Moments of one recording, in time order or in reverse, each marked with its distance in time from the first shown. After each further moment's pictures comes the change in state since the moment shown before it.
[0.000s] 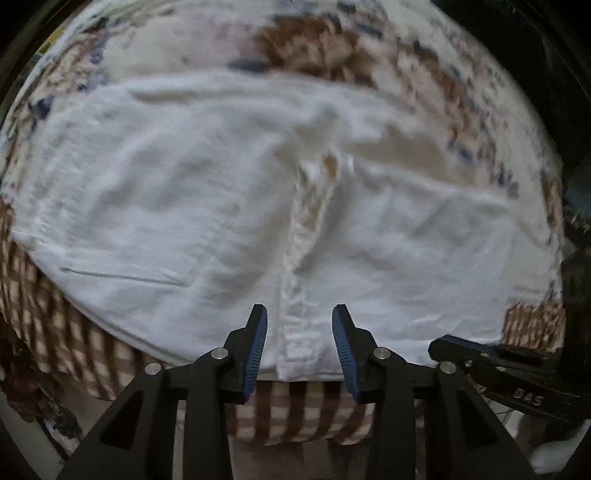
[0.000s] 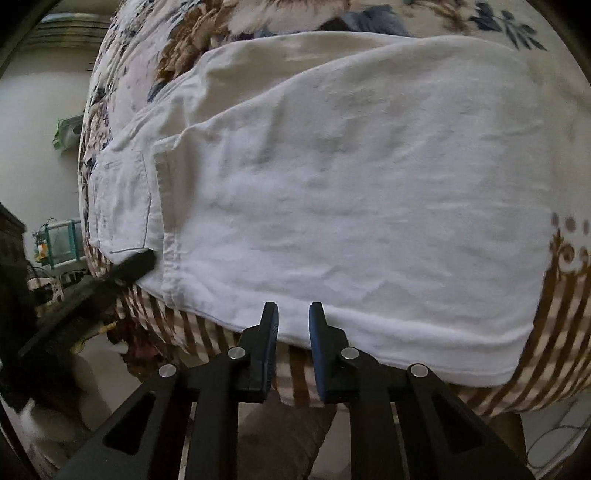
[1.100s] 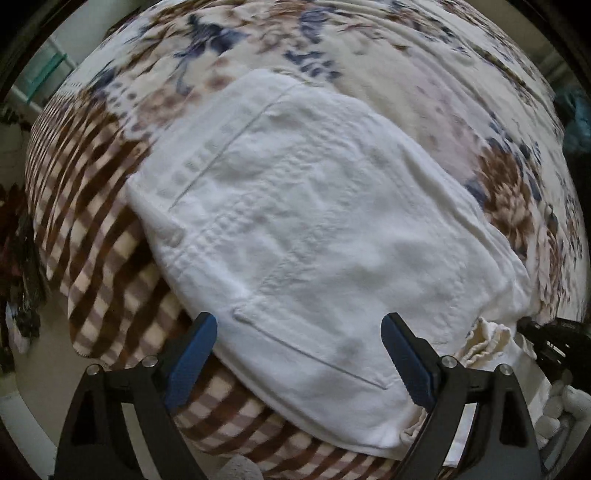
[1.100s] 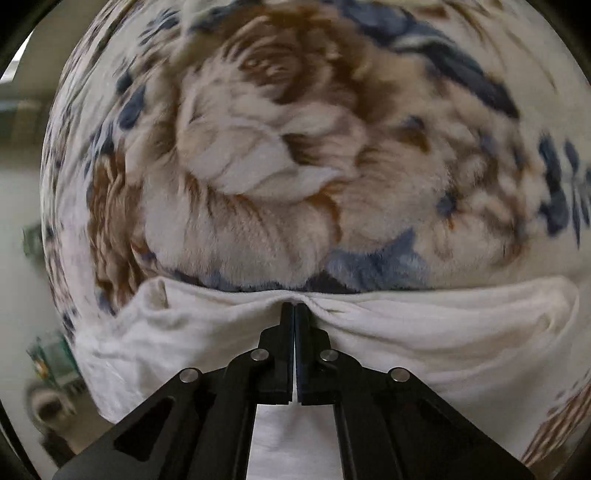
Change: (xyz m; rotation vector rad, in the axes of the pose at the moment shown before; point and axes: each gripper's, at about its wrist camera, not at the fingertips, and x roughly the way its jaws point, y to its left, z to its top) left arm -0.020 0.157 0.032 -0.511 -0.161 0.087; right arm -0.012 -0.006 0.179 0.286 -0.205 -0.055
